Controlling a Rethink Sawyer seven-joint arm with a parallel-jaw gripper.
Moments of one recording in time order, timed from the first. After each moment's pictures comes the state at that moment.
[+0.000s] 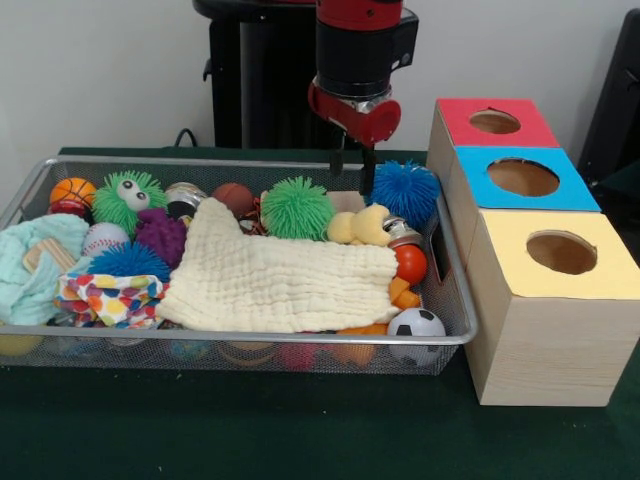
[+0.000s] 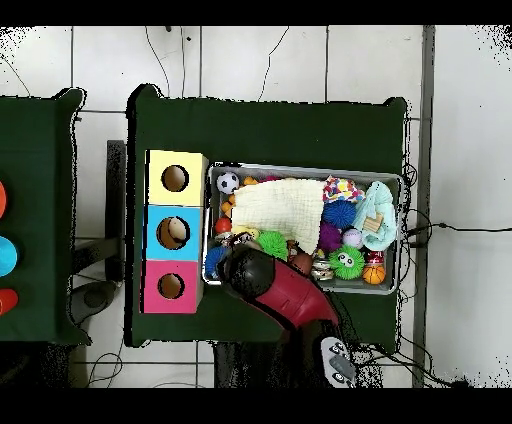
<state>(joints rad) -0.14 -0.66 -0.13 2.00 0.40 0.26 2.11</state>
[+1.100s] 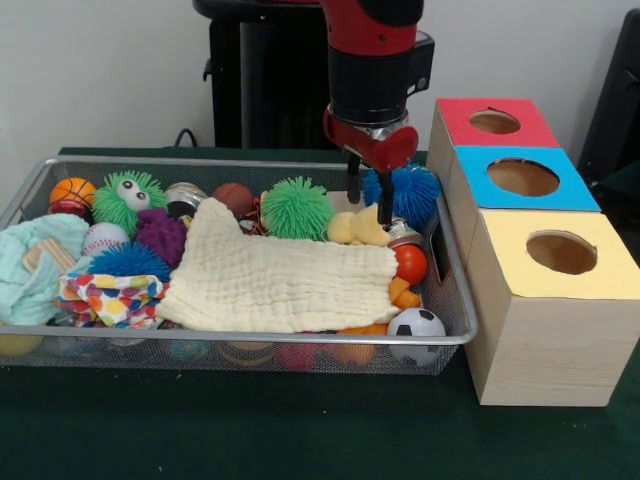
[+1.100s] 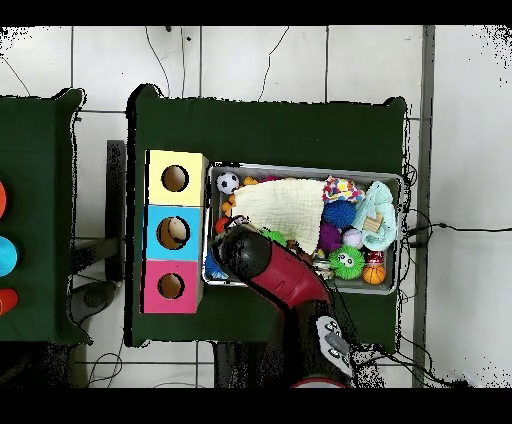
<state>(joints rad) -0.14 -0.60 -0.08 1.93 0.46 0.25 2.11</state>
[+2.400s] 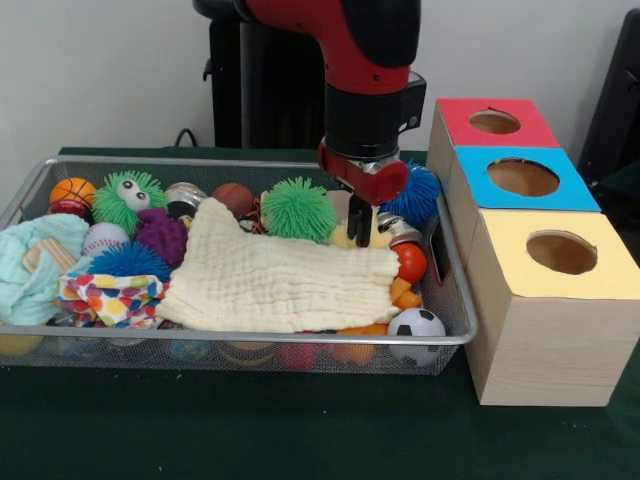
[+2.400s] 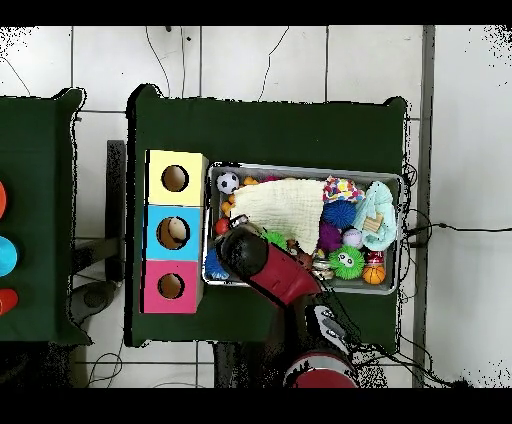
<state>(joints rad) -0.14 -0.52 -0.07 1.93 0.46 0.12 2.11</state>
